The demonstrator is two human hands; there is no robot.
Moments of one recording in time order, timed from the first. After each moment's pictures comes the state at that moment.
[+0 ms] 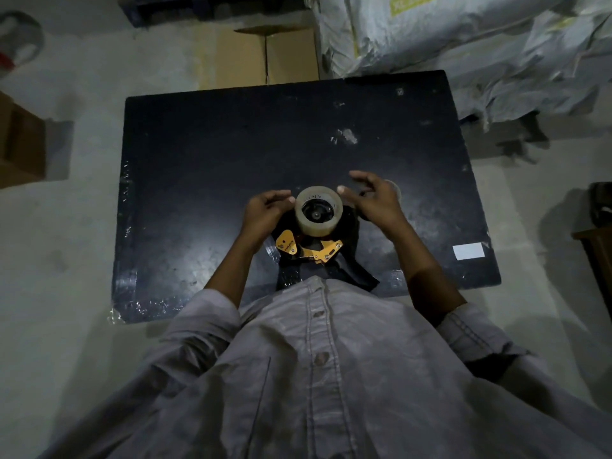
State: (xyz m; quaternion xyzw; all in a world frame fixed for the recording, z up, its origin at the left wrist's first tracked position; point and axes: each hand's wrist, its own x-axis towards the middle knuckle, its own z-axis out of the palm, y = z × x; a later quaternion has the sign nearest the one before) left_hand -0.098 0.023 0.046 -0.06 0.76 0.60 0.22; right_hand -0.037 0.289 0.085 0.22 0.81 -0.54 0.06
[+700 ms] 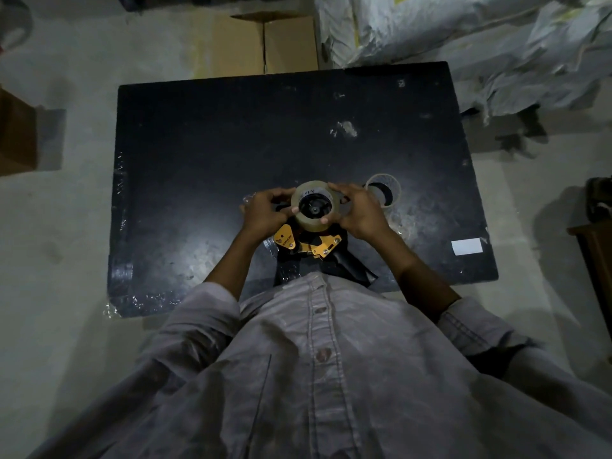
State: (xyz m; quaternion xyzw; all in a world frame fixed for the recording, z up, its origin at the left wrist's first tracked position) left_hand -0.091 0.026 0.050 0.03 0.84 0.48 0.24; right_hand -0.027 0.263 0.076 0.09 0.91 -0.39 0.11
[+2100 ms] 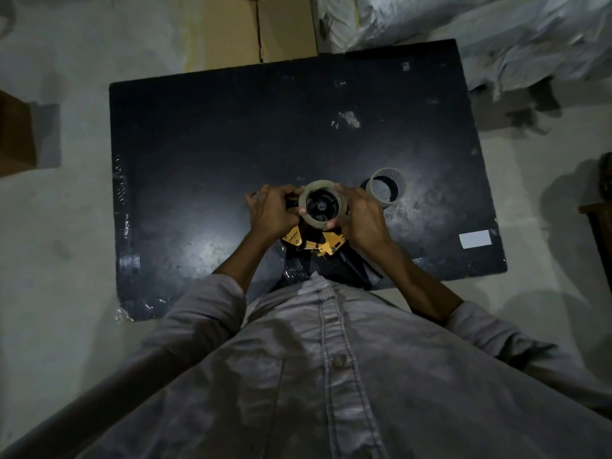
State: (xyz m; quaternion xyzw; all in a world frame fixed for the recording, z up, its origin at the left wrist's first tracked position) left_hand -0.104 0.038 0.022 0.10 0.94 0.27 0.17; right_hand -0.015 0.251 0.045 0.10 0.94 -0.31 0.04
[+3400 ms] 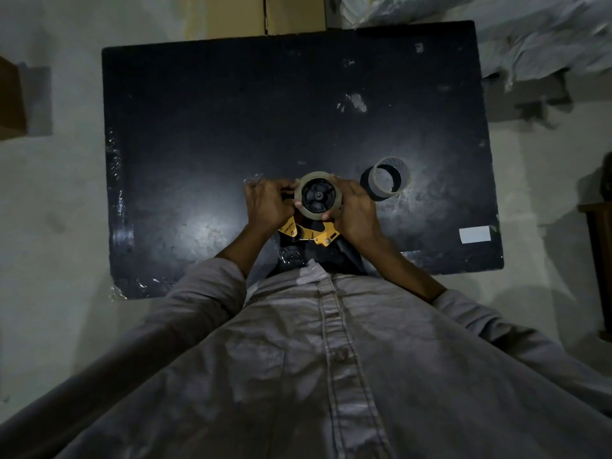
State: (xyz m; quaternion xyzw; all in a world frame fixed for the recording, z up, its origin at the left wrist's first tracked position) left_hand -0.088 0.035 0.020 0.07 0.95 0.27 0.15; right_hand -0.009 0.237 0.028 0.09 0.94 -0.33 0.02
